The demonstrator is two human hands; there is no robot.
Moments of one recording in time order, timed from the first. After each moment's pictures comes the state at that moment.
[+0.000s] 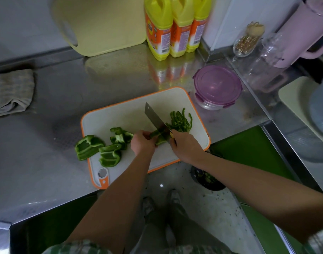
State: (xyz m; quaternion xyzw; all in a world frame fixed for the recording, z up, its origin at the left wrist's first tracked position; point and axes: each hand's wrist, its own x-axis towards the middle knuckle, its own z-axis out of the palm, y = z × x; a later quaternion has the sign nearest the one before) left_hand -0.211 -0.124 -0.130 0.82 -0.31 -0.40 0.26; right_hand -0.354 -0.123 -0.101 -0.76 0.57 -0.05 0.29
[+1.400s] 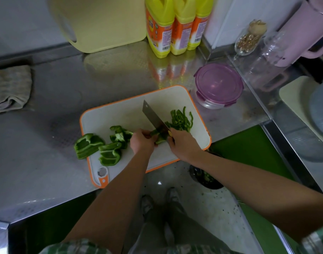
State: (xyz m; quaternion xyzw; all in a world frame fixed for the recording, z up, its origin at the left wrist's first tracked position) left_hand -0.207 -0.123 -0.124 0.82 -0.31 -0.41 0.26; right_hand -0.346 -0.126 -0.109 -0.76 0.58 -0.06 0.28
